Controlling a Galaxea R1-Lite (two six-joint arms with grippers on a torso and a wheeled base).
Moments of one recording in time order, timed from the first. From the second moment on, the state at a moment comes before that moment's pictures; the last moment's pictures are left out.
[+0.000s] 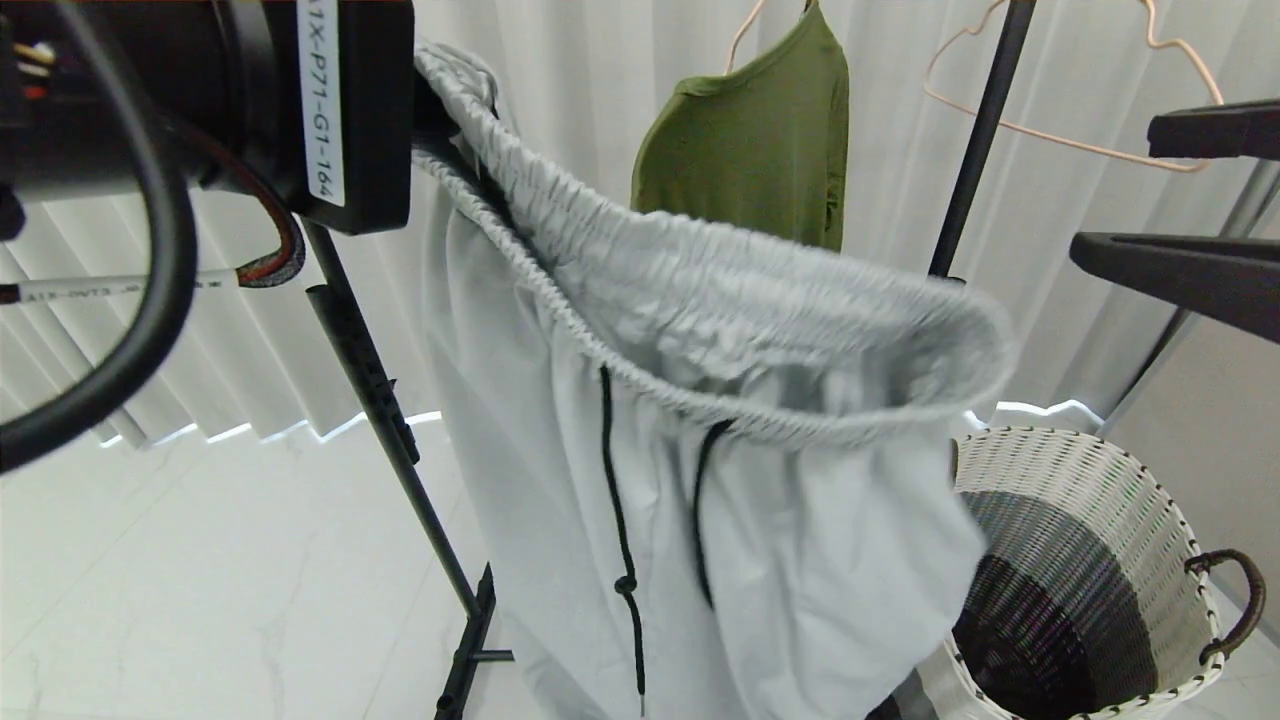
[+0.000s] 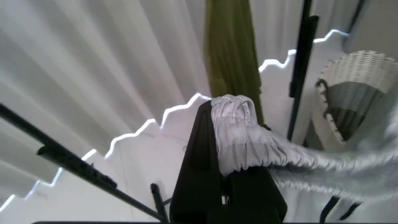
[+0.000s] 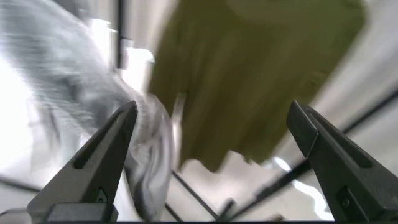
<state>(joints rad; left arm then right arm) -0.99 1.40 -1.57 0.33 0.62 0.21 0.81 1.13 -1.22 0.11 0.03 -0.30</state>
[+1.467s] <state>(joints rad) -0.96 1.38 -1.54 0.33 0.62 0.23 0.06 1.07 -0.76 -0.26 -0.02 -0.49</state>
